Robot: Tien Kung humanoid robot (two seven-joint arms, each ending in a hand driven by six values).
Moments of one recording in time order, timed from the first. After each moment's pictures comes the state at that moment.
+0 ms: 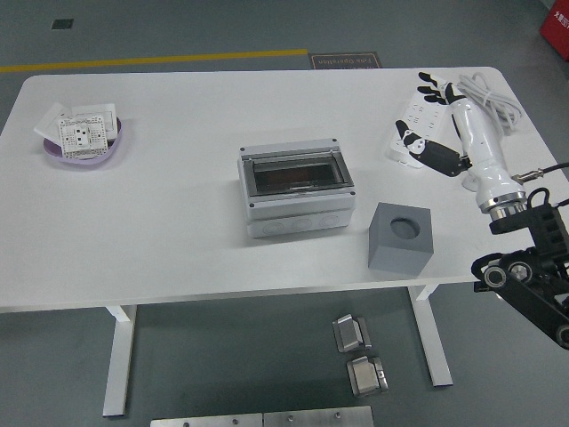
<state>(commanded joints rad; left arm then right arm) -0.09 0.27 -0.15 -0.29 0.22 0.15 0.19 0.29 -0.53 1.00 1.50 -1.56 -0.63 0.09</state>
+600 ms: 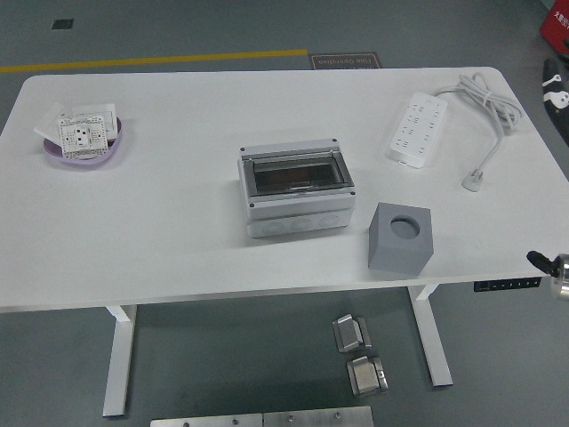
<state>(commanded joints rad) -0.08 0.25 -0.11 -0.30 0.23 0.17 0.21 0.10 -0.43 1.44 1.55 -1.07 -0.50 0.41</state>
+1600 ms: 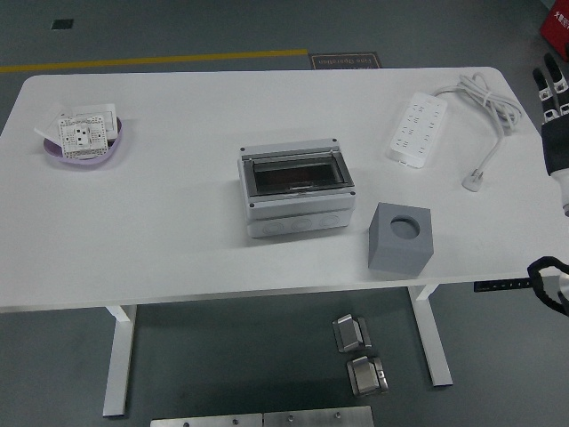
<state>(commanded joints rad) -0.07 0.24 -0.12 -0.30 0.24 0.19 0.22 0.09 -0.41 1.45 1.52 -0.31 0.00 0.44</state>
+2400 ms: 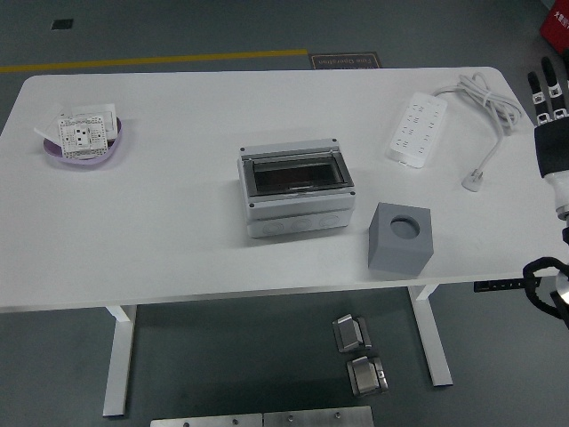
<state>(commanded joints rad) -0.08 0.24 -0.13 -0.30 0.23 0.18 0.21 0.10 -0.40 1.44 1.50 -0.22 0.04 0.46</state>
